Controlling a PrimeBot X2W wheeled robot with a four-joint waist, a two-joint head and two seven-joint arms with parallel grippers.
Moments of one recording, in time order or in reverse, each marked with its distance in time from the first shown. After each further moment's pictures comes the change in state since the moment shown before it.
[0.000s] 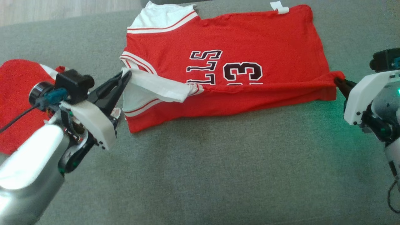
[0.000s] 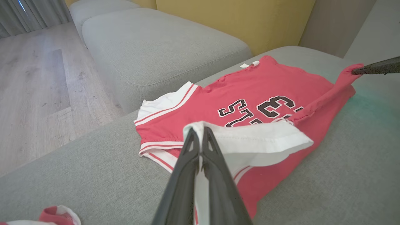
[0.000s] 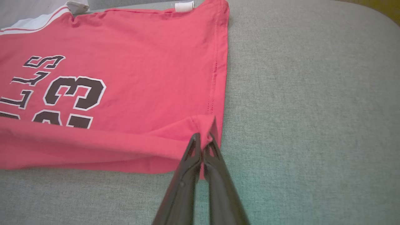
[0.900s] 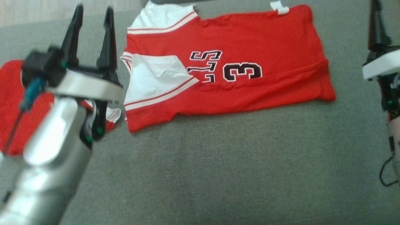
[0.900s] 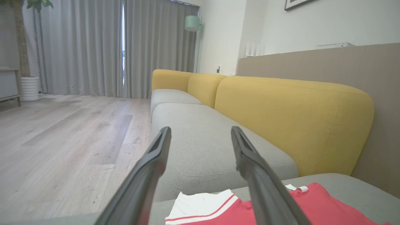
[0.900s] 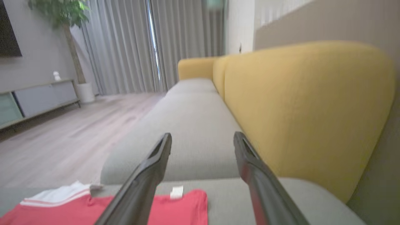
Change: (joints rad) left arm -0.115 -0.256 0.181 0.226 0.020 0.173 -0.413; right arm -0.121 0.114 -0.203 0.023 -0.185 0.000 -0.646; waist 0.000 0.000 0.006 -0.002
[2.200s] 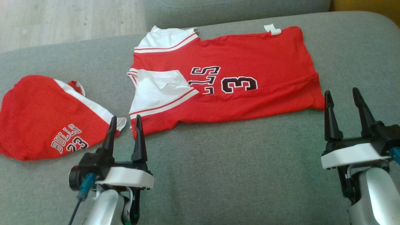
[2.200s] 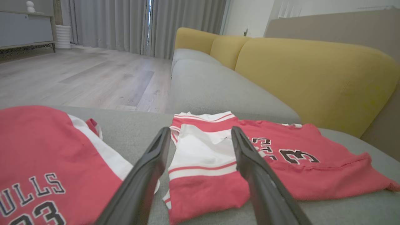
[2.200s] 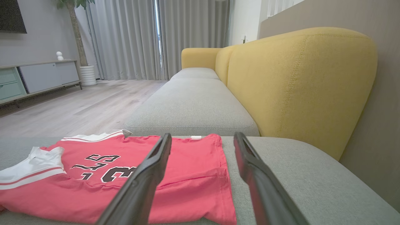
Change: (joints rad) left arm 0.546 -0.303 0.306 -0.045 0.347 -0.048 -0.007; right arm 0.521 0.239 -0.141 -0.314 -0.326 0.000 -0.089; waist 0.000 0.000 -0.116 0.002
